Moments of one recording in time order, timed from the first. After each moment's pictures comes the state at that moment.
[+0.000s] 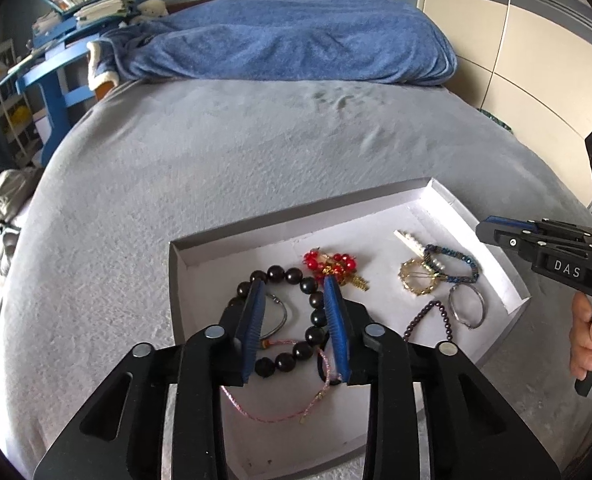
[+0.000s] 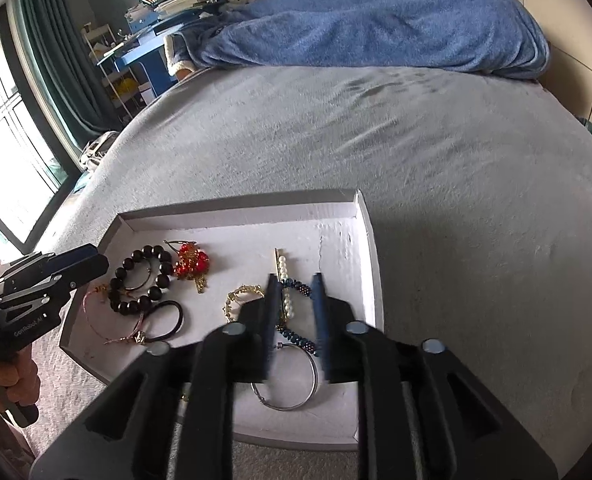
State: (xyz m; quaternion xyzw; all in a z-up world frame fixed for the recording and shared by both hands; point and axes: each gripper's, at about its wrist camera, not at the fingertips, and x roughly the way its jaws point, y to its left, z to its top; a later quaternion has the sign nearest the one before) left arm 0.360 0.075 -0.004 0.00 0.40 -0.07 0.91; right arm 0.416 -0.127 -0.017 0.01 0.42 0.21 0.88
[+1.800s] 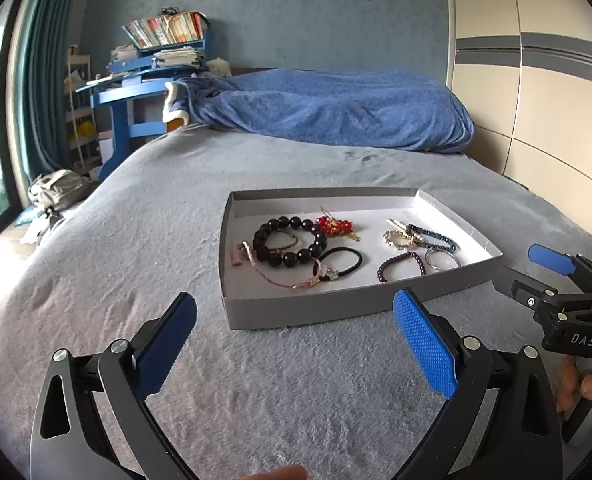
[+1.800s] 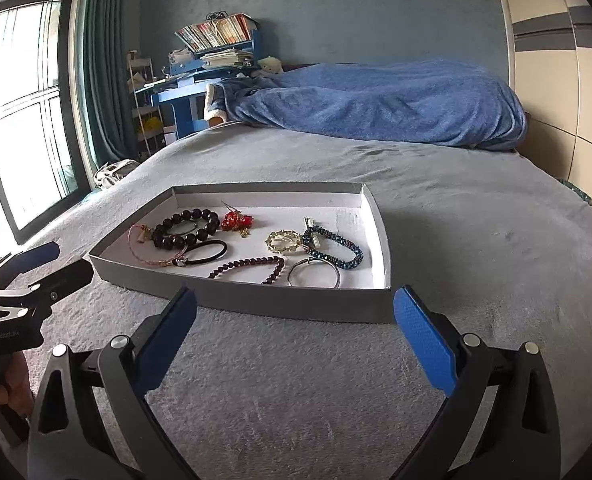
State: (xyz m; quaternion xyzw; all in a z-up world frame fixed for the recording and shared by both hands) left arm 0.204 0.061 -0.036 -0.03 0.26 0.03 0.97; right arm 0.268 -0.142 -0.043 -0.02 0.26 0.21 0.94
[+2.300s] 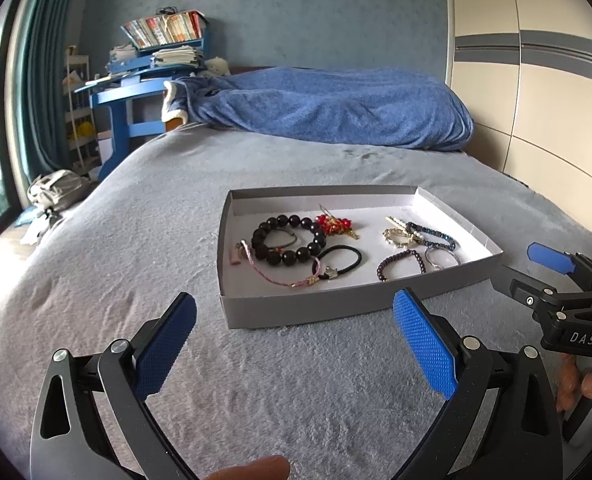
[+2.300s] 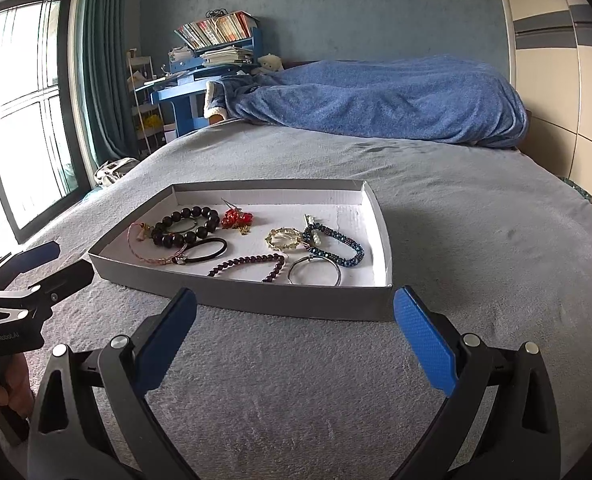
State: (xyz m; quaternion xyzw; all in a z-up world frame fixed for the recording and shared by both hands) left arm 0.206 0.061 -0.037 -0.03 0.26 0.03 0.97; right arm 0.270 -0.140 -0.044 -0.02 0.26 0.22 0.94
